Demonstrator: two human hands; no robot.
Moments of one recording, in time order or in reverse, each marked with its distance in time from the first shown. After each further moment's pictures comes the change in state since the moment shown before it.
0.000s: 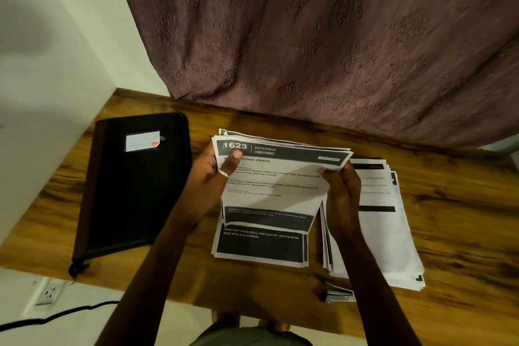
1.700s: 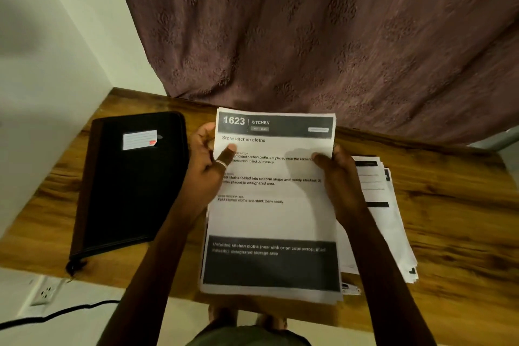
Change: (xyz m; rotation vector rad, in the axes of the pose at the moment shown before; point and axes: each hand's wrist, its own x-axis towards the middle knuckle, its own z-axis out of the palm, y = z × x) left_hand 0.004 -0.001 0.002 -0.058 0.123 -0.023; right_hand 0.017 -0.030 -0.006 -0.117 -0.103 0.240
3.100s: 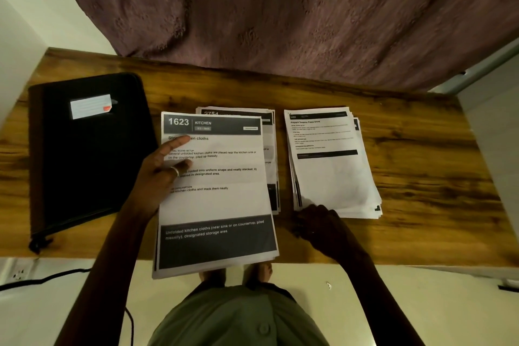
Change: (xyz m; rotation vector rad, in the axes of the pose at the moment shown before) left_hand -0.044 -0.069 -0.040 0.141 -0.154 -0.281; right_hand -0.107 0.184 -0.107 -1.207 -0.459 -0.233
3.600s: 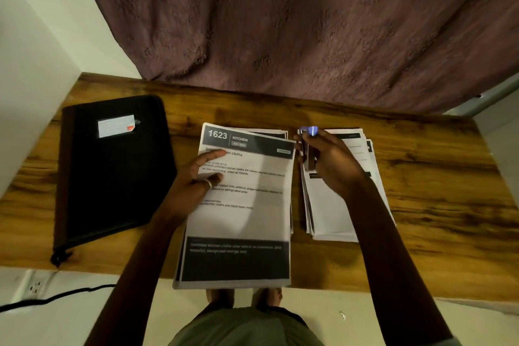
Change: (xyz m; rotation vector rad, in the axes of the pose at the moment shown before) left_hand 0.010 0.018 0.018 0.032 -0.125 0.057; right_hand 0.118 -0.072 -0.163 1.437 0.190 0.257
